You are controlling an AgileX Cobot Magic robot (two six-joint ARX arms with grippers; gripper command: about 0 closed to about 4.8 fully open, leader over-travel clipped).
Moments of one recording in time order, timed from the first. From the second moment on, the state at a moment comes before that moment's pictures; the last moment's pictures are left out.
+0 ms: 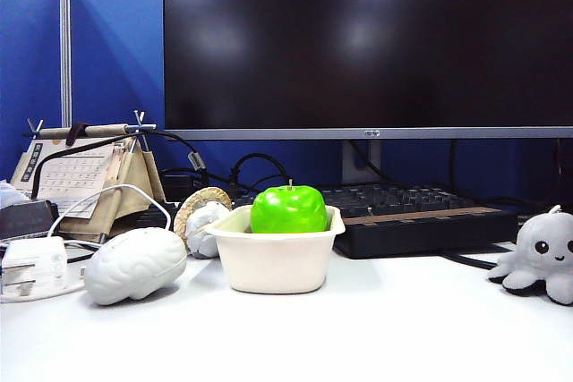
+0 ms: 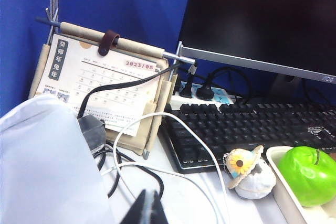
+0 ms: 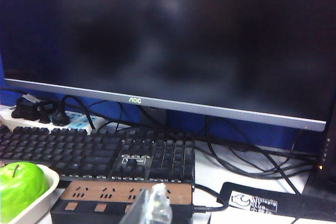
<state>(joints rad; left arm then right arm) -0.05 0.01 0.04 -0.03 0.14 -0.19 -0.03 0.04 0.11 0.10 -0.29 0.01</state>
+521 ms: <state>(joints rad) -0.05 0.01 0.04 -0.03 0.14 -0.19 -0.08 0.00 0.07 0.10 -0.29 0.05</state>
